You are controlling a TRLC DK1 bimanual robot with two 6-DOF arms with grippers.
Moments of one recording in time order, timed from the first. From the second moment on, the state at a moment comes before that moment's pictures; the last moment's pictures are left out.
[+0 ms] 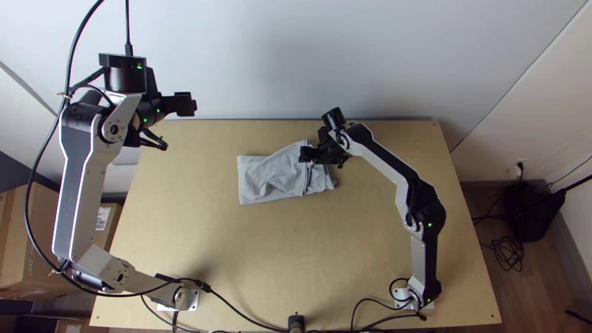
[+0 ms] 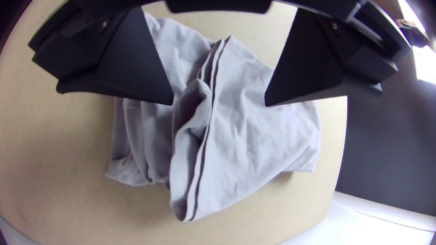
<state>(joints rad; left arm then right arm) -0.23 1.57 2.19 -1.16 -0.36 -0.18 0.52 2.14 1.86 -0.77 -0.39 0.42</state>
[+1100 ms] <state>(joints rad) -0.11 1.56 2.18 -1.16 -0.36 -0.15 0.62 2.25 2.13 -0.87 -0.36 0.43</state>
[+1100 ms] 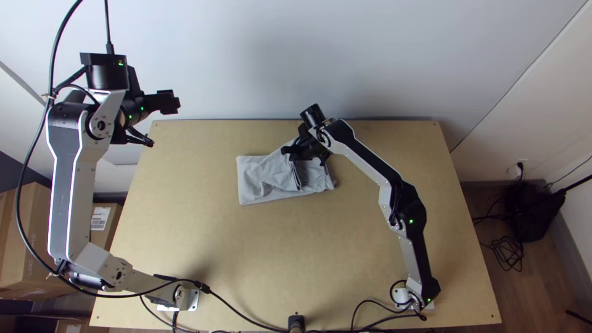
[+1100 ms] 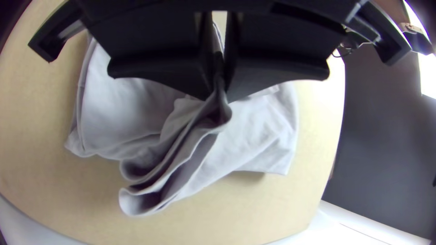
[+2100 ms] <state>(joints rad) -0.06 1.53 2.15 -1.14 -0.34 -0.08 0.29 2.16 1.93 -0.97 -0.38 0.33</state>
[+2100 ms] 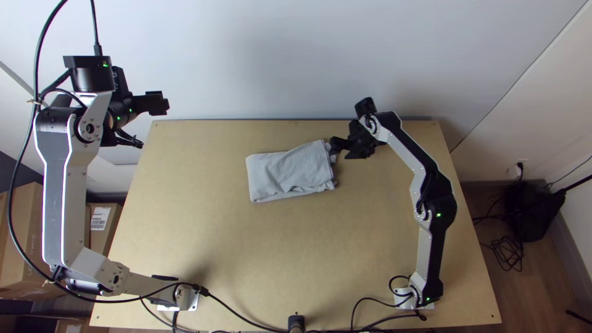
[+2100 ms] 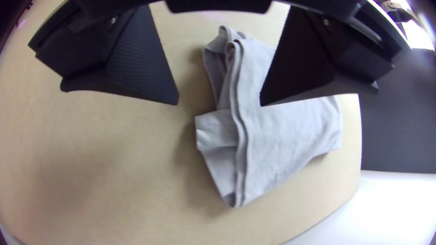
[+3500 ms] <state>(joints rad) 0.03 1.52 2.18 -1.16 -0.33 -0.02 0.23 2.19 1.58 -0.67 -0.77 0.27</state>
